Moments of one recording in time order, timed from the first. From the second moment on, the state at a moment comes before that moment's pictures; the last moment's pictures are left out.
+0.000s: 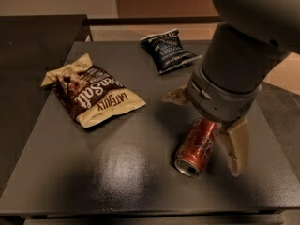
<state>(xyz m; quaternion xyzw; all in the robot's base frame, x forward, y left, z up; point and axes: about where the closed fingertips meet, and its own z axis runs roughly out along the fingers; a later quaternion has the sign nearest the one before) 0.370 -0.098 0.903 -0.88 0.47 0.00 0.07</state>
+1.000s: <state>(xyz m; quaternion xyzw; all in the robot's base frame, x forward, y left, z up) 0.370 -0.093 0.859 -0.95 0.31 0.01 0.01</state>
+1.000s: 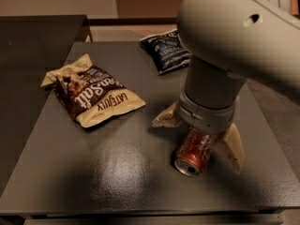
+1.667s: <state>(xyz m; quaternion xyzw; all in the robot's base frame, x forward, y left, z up) 0.371 -0.099 0.847 -0.95 0.31 0.00 0.00</state>
